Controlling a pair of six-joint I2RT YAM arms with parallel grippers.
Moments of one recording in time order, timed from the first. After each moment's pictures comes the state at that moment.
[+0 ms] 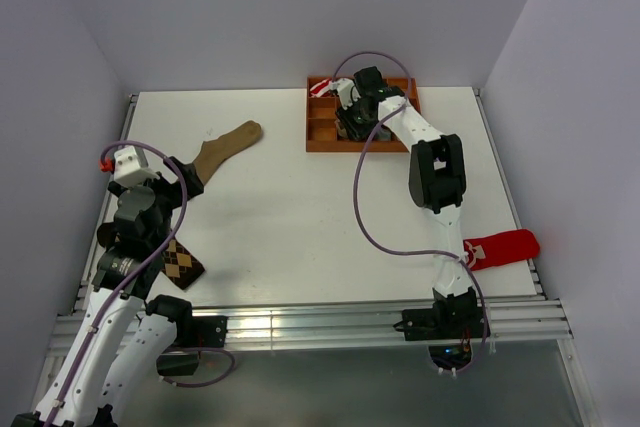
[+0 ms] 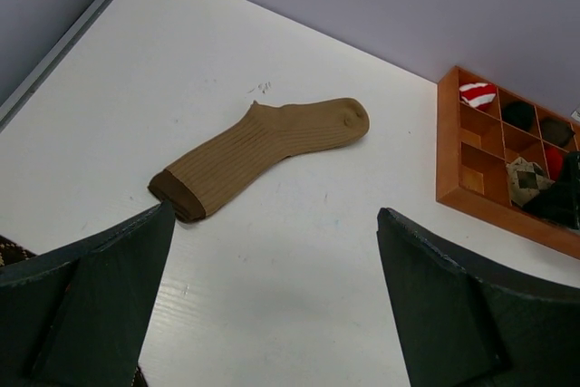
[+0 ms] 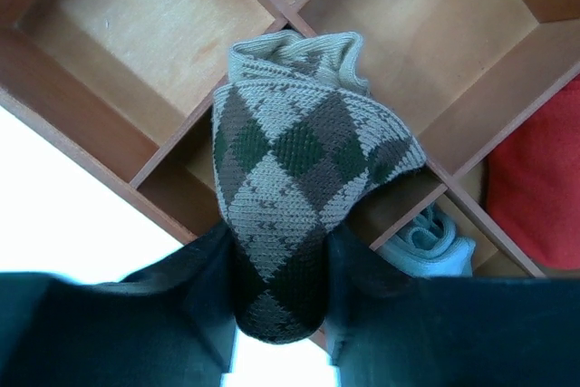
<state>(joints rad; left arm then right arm) -0.27 0.57 0.68 -0.28 -0.43 -0.41 0.29 2.37 2.07 -0.72 -0.19 -0.42</state>
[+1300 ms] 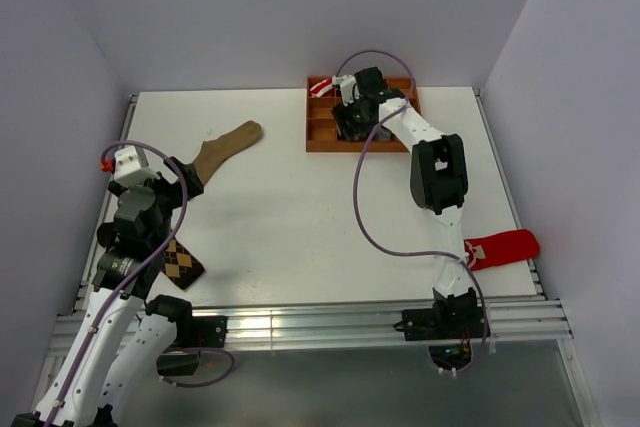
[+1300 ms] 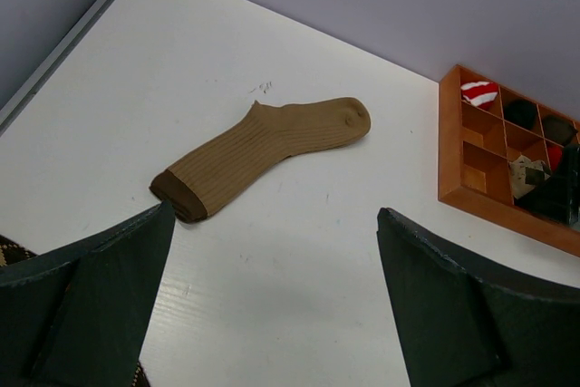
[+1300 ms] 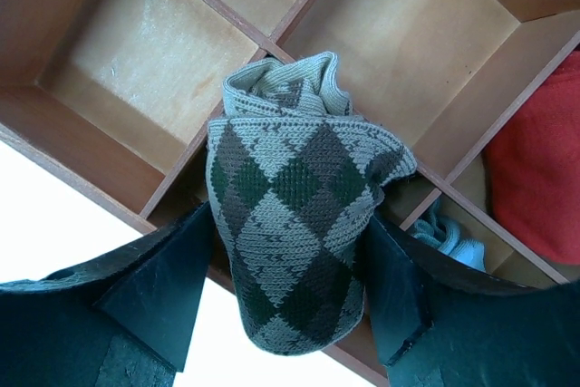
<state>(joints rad) -0.27 0.57 0.68 -0.28 -0.43 -0.41 0.29 2.34 2.02 -0.62 -0.18 -0.29</state>
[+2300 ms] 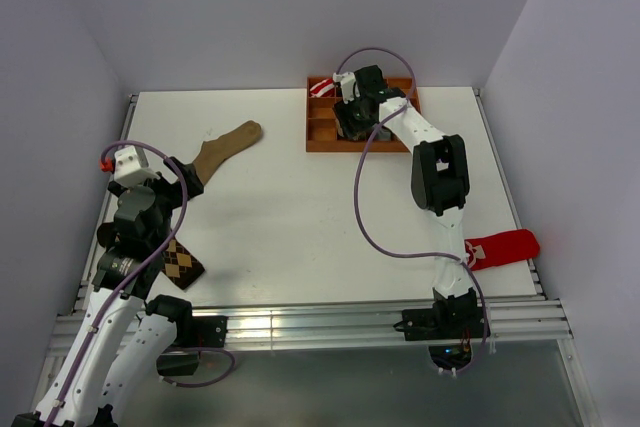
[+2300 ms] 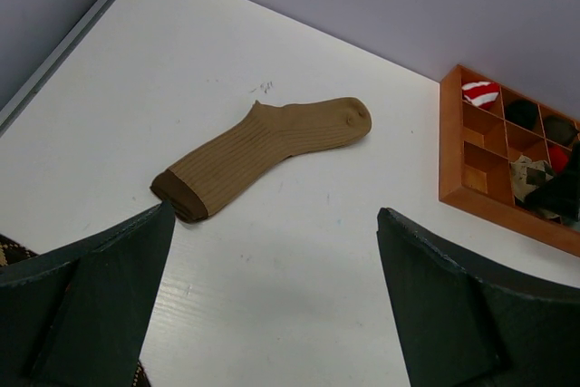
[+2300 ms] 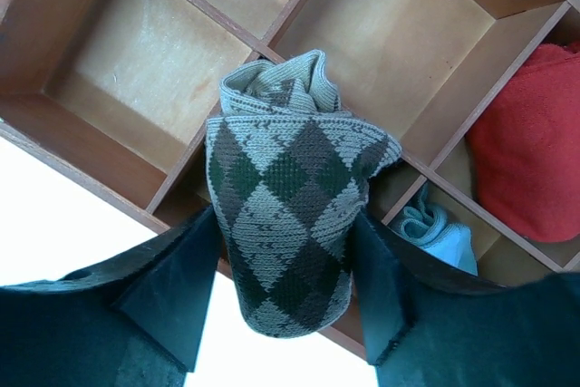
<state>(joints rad) -0.26 0.57 0.68 -0.28 -0.43 -0.41 0.30 2.31 2.01 -0.61 -0.15 -0.27</state>
